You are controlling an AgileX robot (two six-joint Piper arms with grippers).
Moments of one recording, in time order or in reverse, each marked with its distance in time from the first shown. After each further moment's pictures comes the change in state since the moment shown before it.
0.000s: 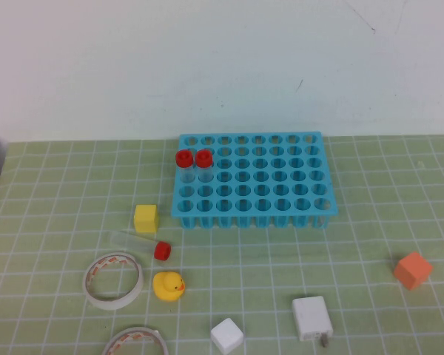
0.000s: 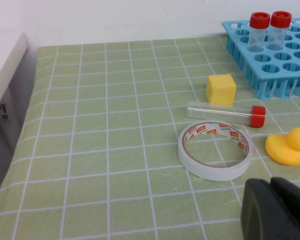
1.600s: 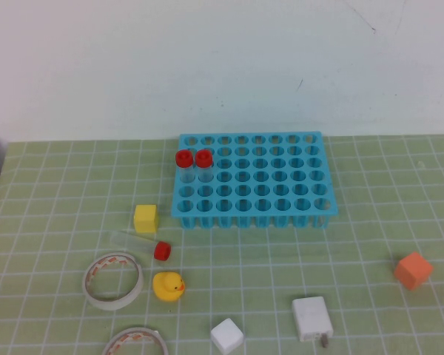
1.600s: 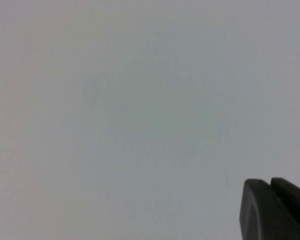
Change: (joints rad) right arm 0.000 0.000 0.002 0.008 -0.694 0.283; left arm 0.000 0.000 -0.029 0.000 -0.766 -0.154
